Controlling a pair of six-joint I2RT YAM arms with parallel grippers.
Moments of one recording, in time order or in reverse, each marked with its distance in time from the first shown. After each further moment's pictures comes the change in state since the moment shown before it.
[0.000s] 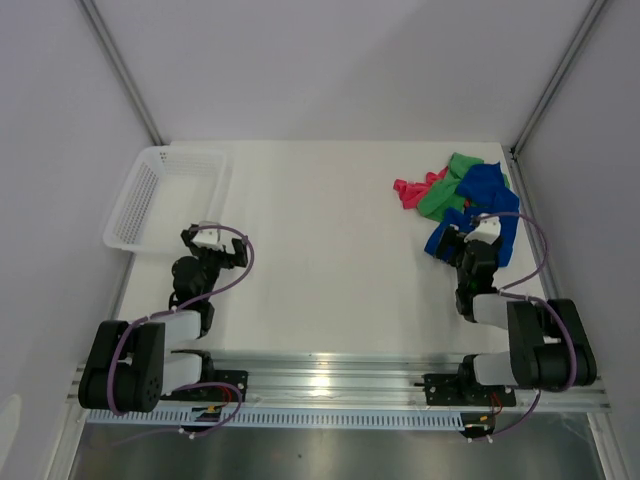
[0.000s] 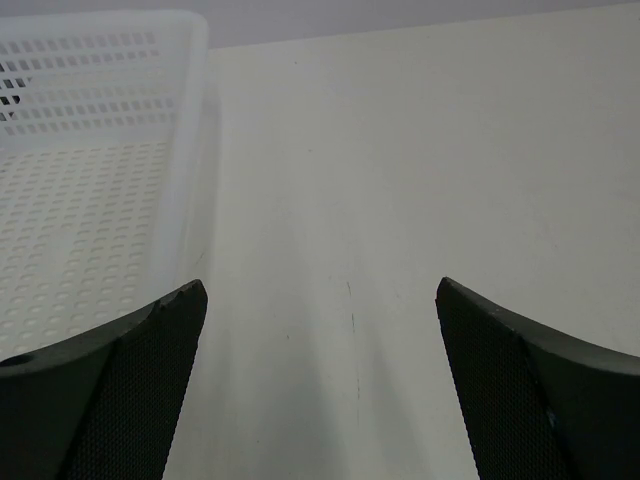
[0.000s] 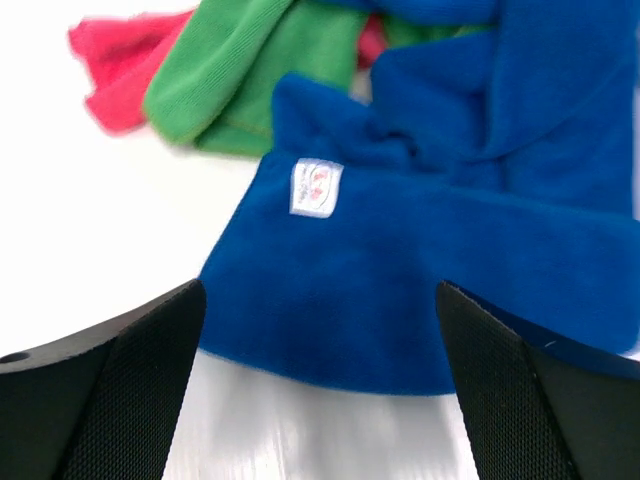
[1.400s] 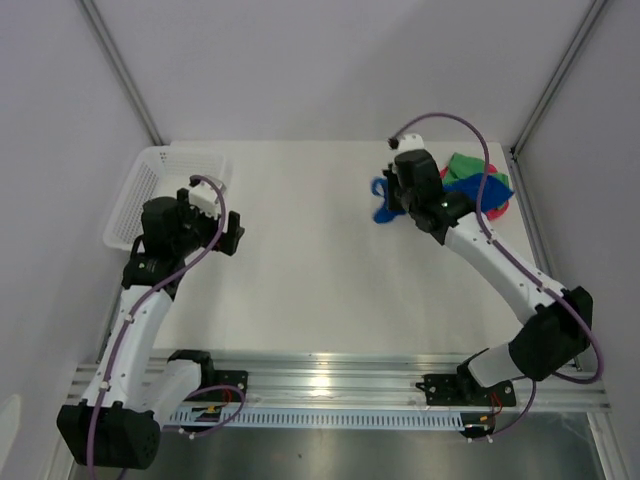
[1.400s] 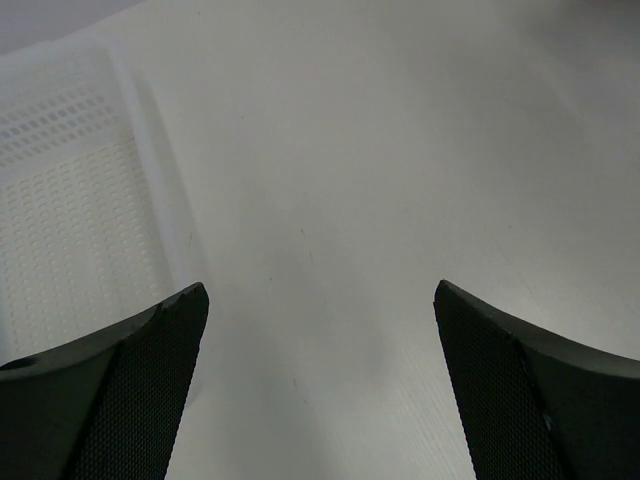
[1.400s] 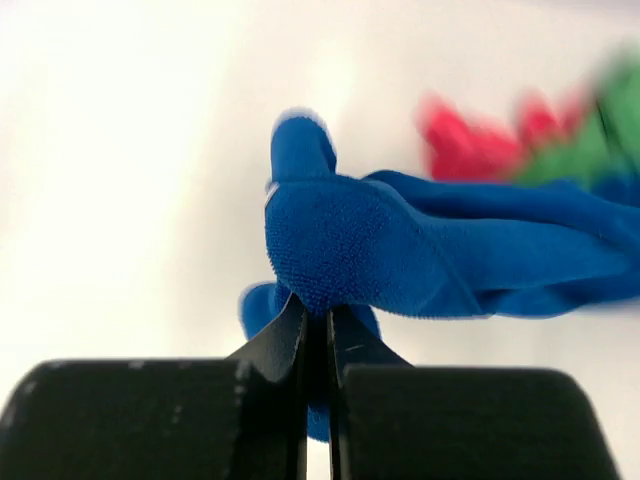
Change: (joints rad) left arm 0.000 -0.301 0.712 -1.412 0.190 0.219; right arm 0.439 0.054 1.046 -1.372 0.097 0.055
